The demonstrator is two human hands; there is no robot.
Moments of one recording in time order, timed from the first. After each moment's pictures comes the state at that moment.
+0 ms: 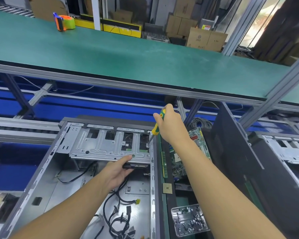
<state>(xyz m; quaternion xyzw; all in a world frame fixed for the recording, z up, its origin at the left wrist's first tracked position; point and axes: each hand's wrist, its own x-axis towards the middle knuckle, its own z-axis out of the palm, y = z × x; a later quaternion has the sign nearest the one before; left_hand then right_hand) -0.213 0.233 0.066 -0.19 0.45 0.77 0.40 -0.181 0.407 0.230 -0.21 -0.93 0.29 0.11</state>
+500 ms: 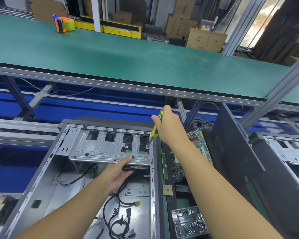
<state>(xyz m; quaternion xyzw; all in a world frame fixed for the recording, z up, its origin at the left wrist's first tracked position) -0.214 0.234 0.059 -0.19 0.45 0.78 0.39 -0.184 0.405 0.228 -0.22 -0.93 0.27 0.10</state>
